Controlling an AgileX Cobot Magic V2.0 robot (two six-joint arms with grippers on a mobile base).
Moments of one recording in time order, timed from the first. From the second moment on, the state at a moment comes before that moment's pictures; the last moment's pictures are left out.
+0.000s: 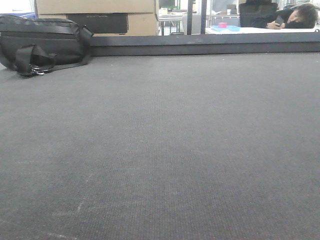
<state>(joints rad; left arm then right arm) 0.01 0.00 0.00 -0.03 0.05 0.00 0.09 -0.01 0.00 0.10 0.02 -0.09</state>
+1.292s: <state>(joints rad) 0.01 0.00 -0.14 -0.05 0.11 0.00 0.09 0.00 -0.23 0.10 0.16 -0.09</state>
